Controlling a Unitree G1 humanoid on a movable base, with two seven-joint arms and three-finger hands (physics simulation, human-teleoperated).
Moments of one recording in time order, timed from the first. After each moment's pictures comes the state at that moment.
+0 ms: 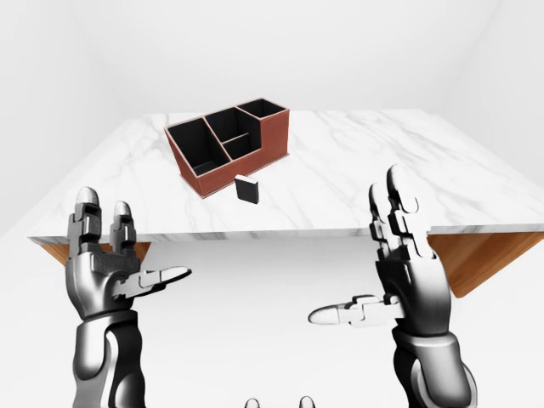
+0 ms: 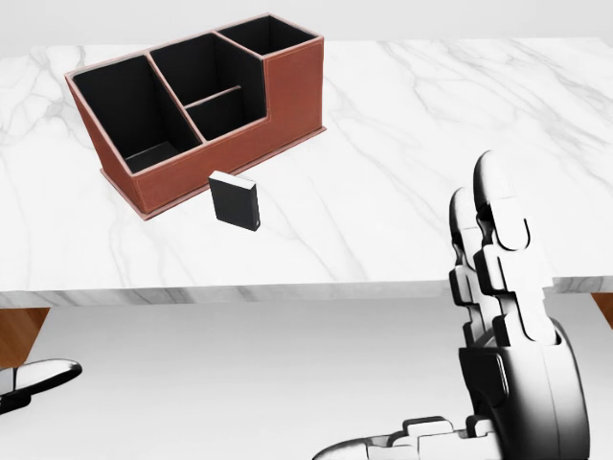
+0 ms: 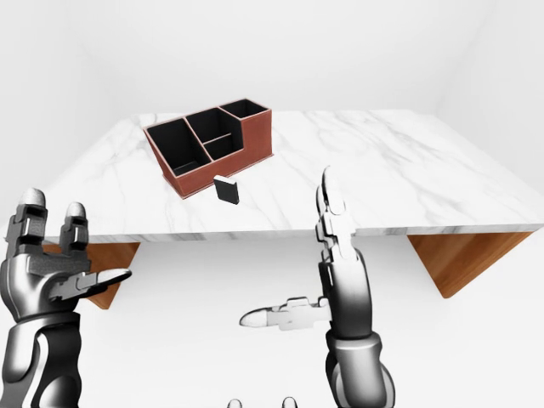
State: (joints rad) left arm 0.12 0.04 0.36 -0.52 -0.42 0.09 -0.05; right arm 0.29 -0.06 0.22 -0.86 -0.16 0.09 -0.03
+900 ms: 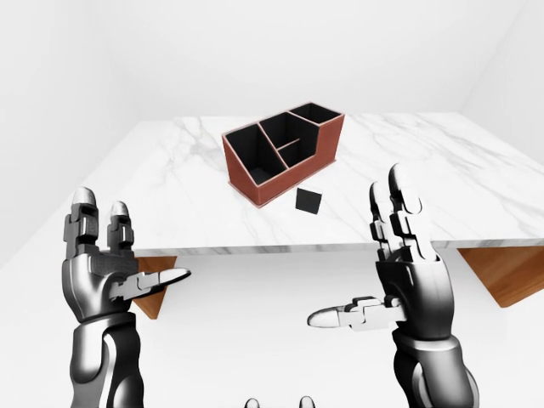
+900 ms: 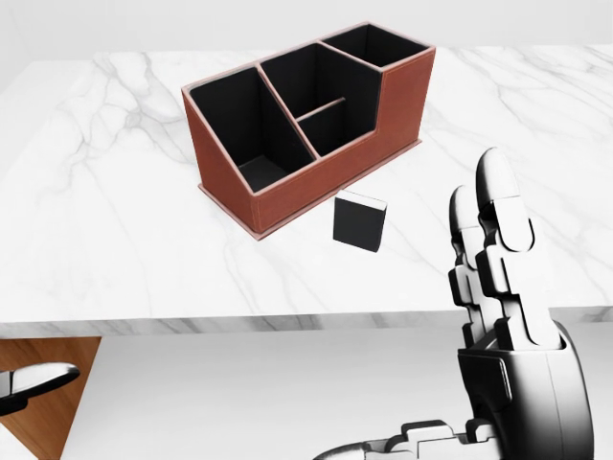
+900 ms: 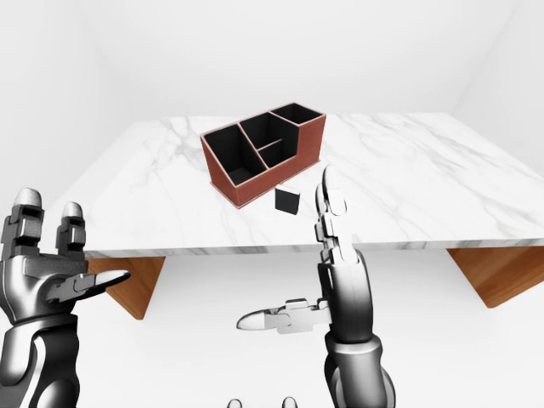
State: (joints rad) left arm 0.13 0.03 0.37 -0.54 -0.42 0.09 -0.06; right arm 0.30 -0.06 0.24 -0.89 -0.16 0.09 -0.05
